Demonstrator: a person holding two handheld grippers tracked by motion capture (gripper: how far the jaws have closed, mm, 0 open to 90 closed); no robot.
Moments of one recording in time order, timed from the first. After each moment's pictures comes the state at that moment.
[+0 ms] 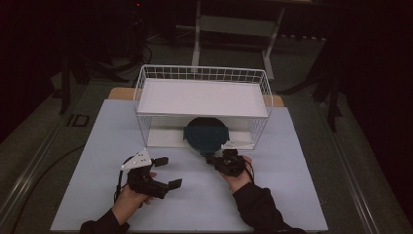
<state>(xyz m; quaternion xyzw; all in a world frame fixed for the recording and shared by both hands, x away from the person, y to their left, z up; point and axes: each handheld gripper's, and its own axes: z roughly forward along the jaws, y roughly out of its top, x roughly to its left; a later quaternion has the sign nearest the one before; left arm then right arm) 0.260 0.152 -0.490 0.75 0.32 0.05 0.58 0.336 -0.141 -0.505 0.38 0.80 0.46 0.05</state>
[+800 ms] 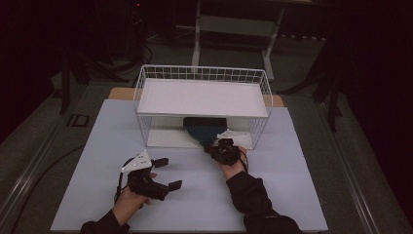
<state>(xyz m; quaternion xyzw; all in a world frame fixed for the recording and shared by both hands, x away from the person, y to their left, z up) 0.258 0.152 -0.494 0.75 0.31 0.06 0.58 0.371 -0.127 -0.509 0.39 0.79 0.46 0.08</state>
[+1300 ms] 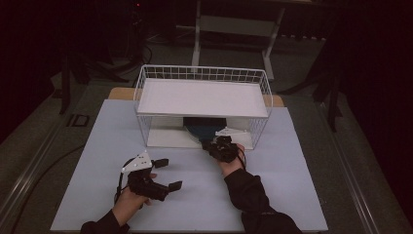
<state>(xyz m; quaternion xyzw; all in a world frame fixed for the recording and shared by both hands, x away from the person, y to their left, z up) 0.258 0.151 -0.494 0.75 0.31 0.05 0.58 0.379 -0.122 -0.509 0.39 0.79 0.47 0.08</state>
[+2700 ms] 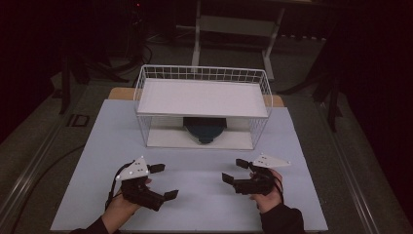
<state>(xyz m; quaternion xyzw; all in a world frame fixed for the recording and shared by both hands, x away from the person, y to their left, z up) 0.232 0.157 -0.480 0.78 0.29 0.07 0.55 0.280 -0.213 -0.484 0.34 0.77 0.53 0.08</state>
